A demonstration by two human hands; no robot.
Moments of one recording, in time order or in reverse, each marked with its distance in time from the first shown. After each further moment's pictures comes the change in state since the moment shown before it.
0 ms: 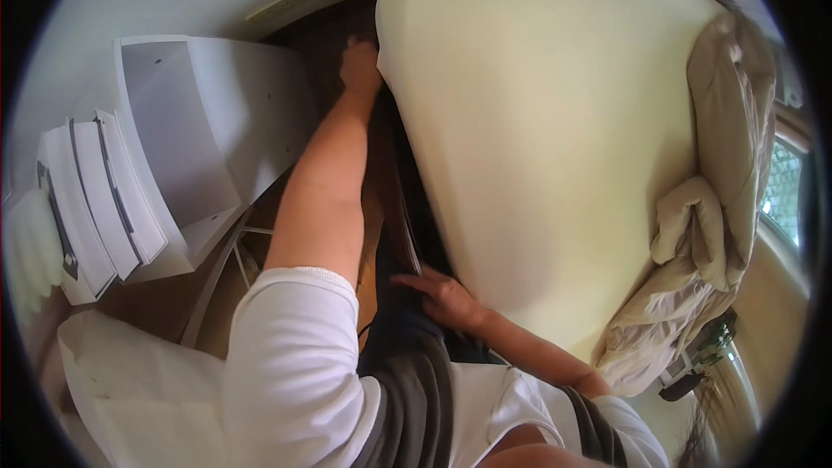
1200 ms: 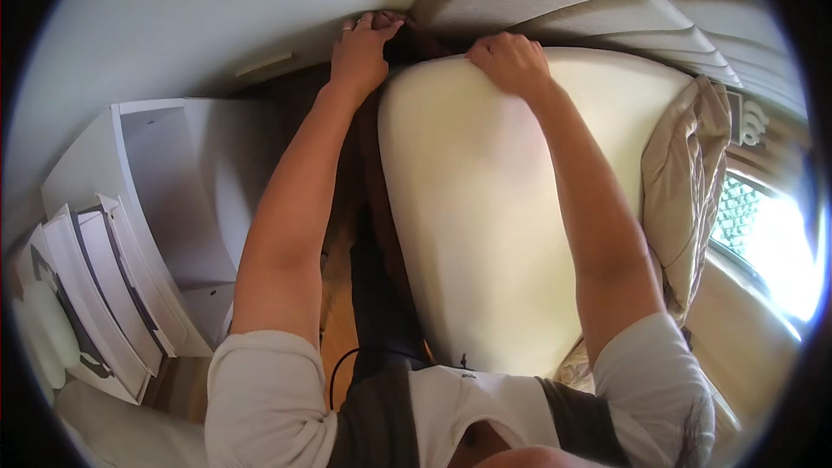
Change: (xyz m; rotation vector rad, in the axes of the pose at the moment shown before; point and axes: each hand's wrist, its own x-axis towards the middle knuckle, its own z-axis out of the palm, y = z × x) left_hand 0.094 0.065 -0.103 0.024 0.042 0.416; right_hand 0.257 -0.102 -0.347 -1.156 0.471 0.278
